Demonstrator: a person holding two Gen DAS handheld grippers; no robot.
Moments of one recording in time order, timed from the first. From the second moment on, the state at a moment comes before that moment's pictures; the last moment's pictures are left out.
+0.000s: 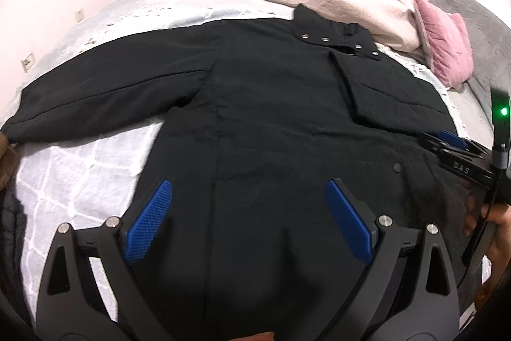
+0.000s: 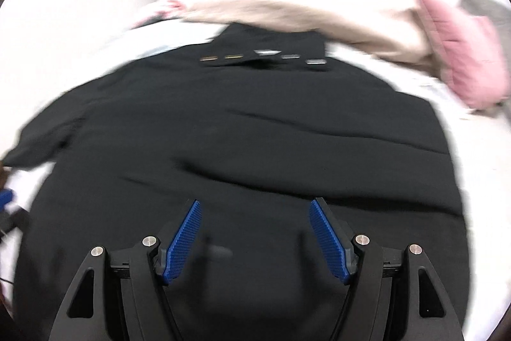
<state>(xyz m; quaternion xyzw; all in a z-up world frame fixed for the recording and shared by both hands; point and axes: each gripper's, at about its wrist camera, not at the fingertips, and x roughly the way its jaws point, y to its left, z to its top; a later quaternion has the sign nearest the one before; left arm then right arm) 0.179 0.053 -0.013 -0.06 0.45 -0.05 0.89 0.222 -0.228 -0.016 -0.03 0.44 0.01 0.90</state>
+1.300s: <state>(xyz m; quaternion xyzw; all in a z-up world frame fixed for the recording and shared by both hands) 0.276 -0.075 -0.045 0.00 0.48 -0.10 0.87 0.198 -0.482 -0.029 0.09 0.43 -0.17 0.88</state>
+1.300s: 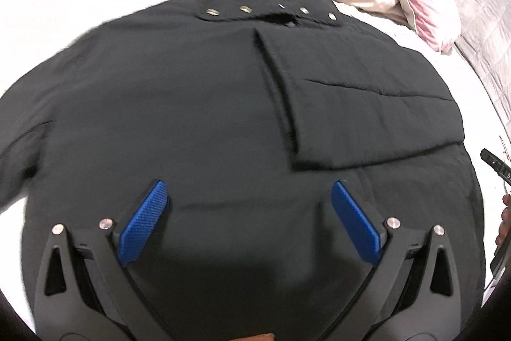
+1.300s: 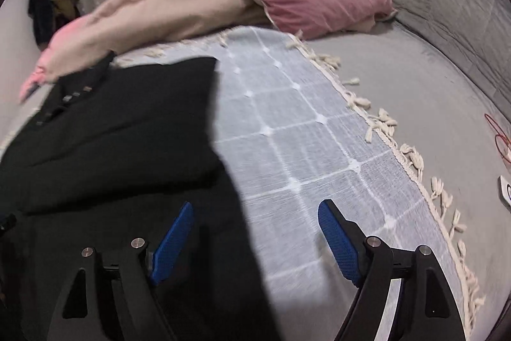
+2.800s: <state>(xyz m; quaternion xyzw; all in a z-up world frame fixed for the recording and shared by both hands) 0.229 0.293 -0.005 -0.34 0.27 0.26 0.86 0.180 -0.333 -0.030 0.10 0.46 -0.08 0.88</state>
